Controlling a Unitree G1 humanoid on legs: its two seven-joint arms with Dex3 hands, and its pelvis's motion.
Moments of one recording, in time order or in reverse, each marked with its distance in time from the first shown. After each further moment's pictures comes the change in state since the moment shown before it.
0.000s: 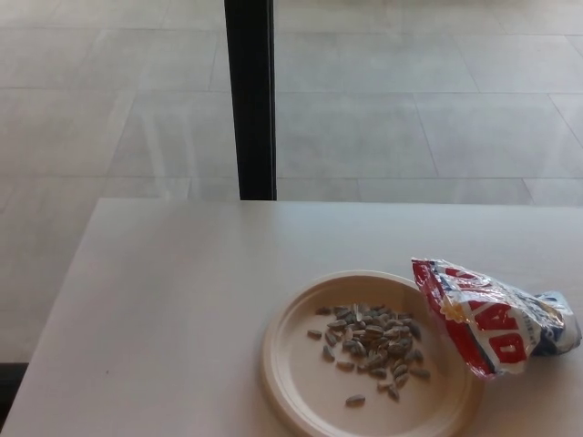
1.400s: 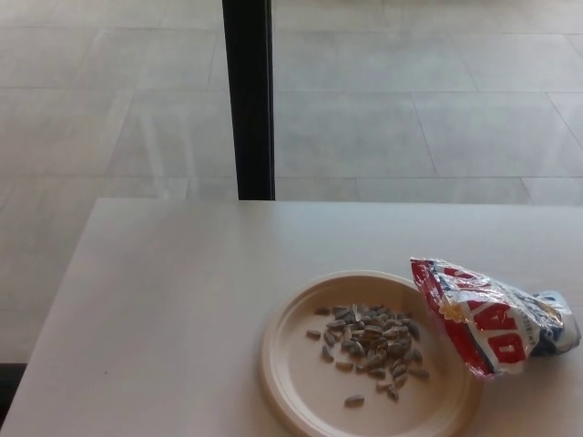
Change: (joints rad) left_arm -0.013 -0.112 0.478 -0.202 -0.262 0.022 0.002; right_arm -0.030 0.113 -0.351 -0.248 0.256 0.083 -0.127
